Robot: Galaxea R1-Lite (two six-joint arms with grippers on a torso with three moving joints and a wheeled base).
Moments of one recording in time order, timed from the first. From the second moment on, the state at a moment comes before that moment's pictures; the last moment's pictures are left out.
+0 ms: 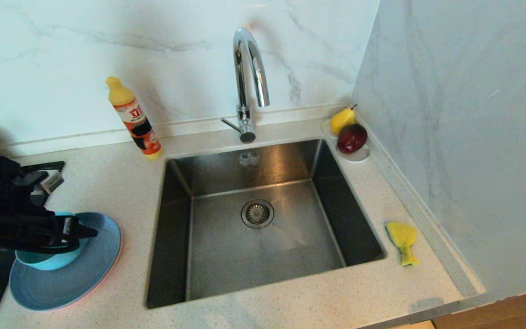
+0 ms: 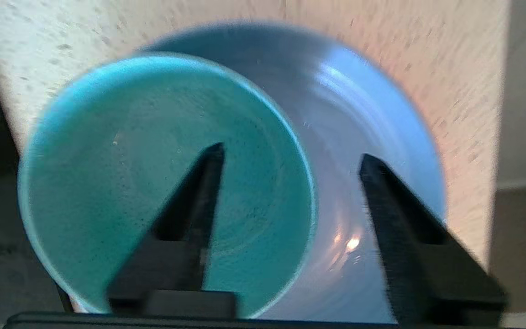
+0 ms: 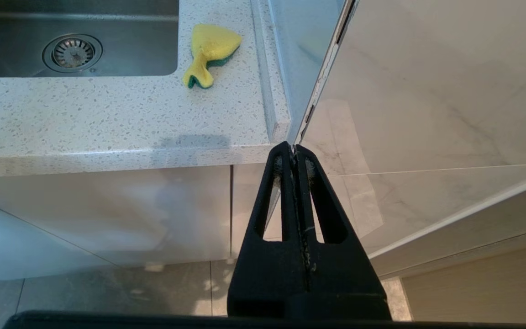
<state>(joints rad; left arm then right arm) 0.32 1.66 -0.91 0.01 -0.19 0.20 0.00 0.00 0.00 0.02 0.02 -0.08</state>
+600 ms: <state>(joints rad) 0.32 1.52 -1.09 0.17 -0.19 0.08 0.00 0.00 0.00 0.02 0.02 -0.08</state>
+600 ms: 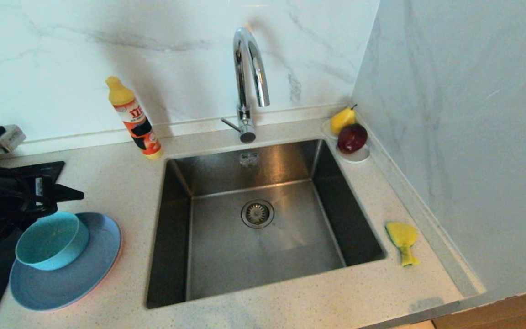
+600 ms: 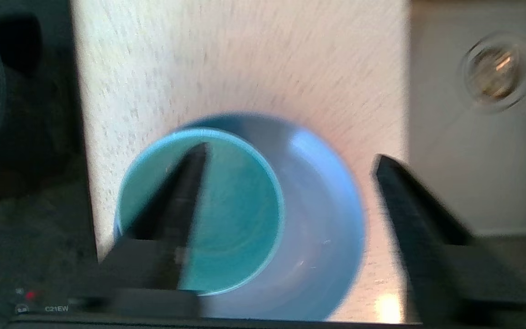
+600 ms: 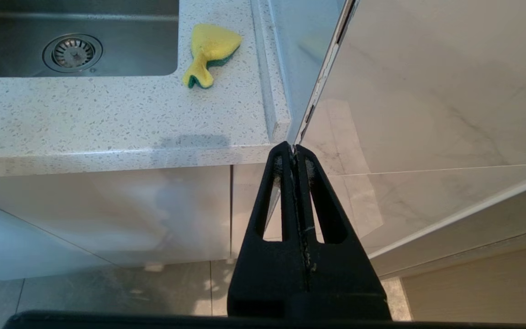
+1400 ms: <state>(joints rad) 0.31 1.26 -1.14 0.12 -0.41 -0.09 0.00 0.00 0.00 0.02 0.02 -0.08</state>
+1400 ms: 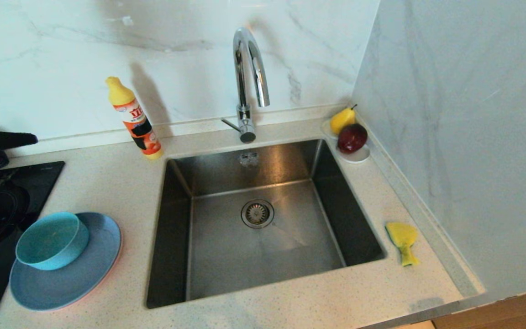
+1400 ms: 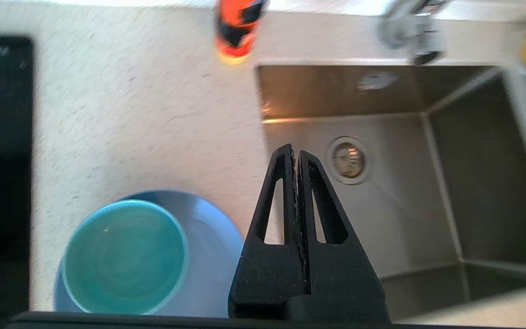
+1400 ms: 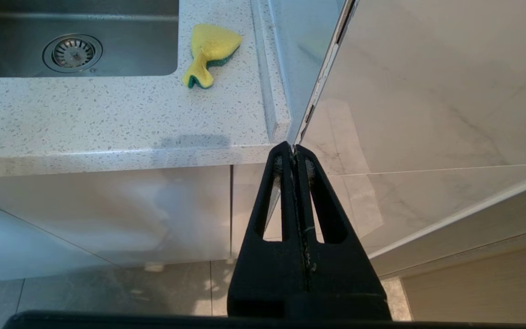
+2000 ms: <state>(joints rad) 0.11 0.79 -0.81 0.14 -0.29 0.08 0.00 0.00 0.00 0.01 0.02 -0.08</state>
